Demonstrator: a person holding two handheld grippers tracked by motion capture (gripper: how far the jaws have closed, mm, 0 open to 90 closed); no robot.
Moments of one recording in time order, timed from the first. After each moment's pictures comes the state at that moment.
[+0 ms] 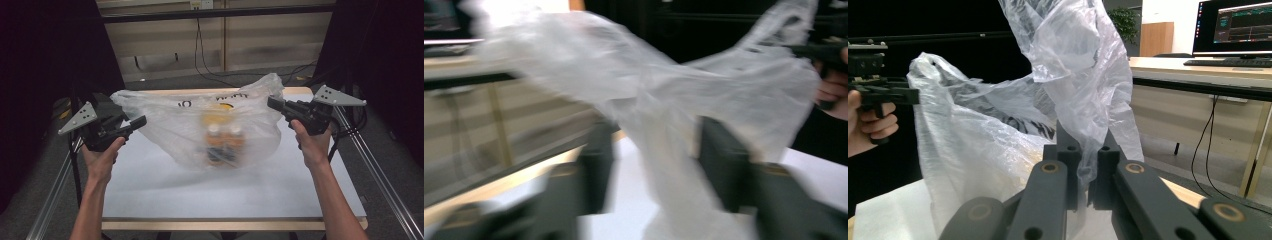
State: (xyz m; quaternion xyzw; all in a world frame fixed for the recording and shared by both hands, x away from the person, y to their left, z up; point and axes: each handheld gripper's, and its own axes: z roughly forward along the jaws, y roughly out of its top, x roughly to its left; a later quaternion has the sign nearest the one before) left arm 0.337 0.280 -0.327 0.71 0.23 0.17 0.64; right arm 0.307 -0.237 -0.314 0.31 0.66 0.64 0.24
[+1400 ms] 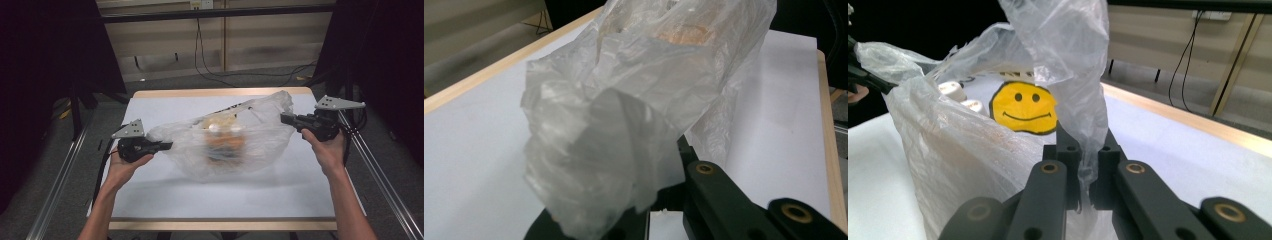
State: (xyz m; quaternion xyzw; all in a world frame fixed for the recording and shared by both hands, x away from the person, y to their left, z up) left arm 0.353 0.234 -0.387 0.84 0.17 0.08 0.50; right arm 0.315 -0.275 -0.351 0.38 0.72 0.54 0.20
